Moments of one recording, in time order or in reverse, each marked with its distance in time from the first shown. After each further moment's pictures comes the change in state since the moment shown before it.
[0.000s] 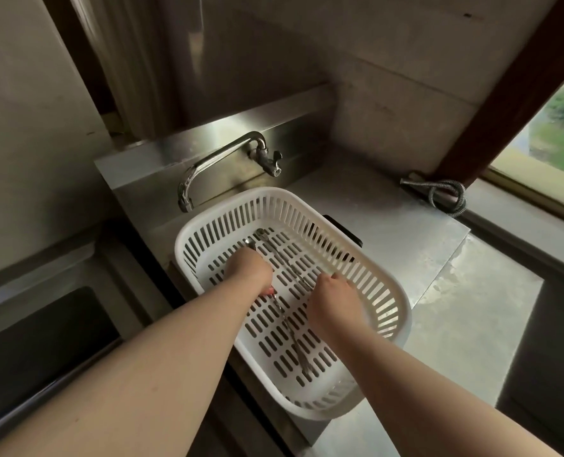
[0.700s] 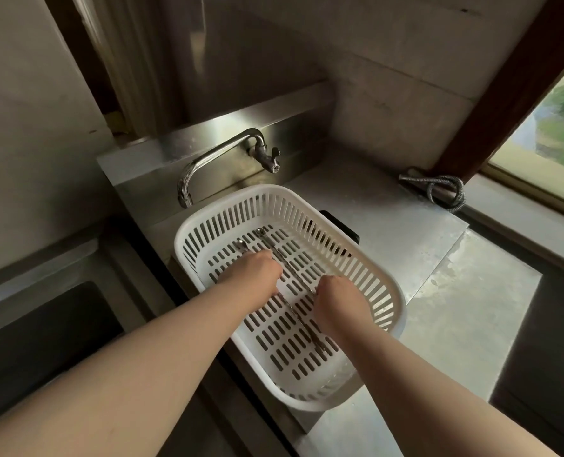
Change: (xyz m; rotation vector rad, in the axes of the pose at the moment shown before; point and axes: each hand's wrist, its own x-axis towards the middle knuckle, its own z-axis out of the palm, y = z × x) left_hand -0.036 -0.013 -0.013 0.829 0.015 0.747; right_hand 0.002 0.017 0.004 0.006 -0.003 0.014
